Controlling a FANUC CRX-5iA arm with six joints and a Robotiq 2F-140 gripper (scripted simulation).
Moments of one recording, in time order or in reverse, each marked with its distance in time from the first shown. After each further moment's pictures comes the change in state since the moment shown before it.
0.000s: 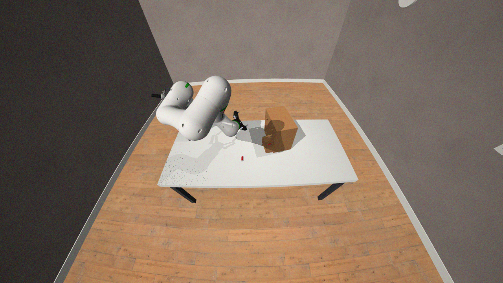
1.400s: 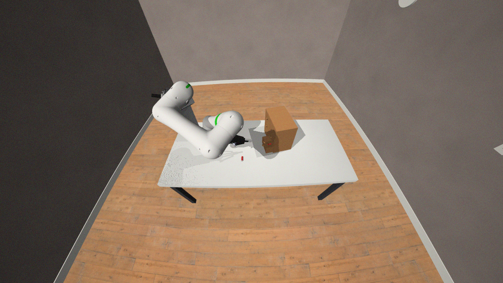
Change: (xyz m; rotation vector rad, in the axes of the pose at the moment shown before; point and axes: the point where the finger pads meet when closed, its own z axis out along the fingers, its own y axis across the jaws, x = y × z) arm -0.008 0.181 -0.142 -0.865 0.601 -0.398
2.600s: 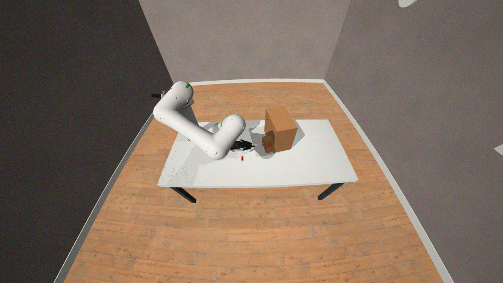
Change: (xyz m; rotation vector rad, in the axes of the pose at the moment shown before) arm -0.066 0.000 0.087 0.001 0.000 -0.001
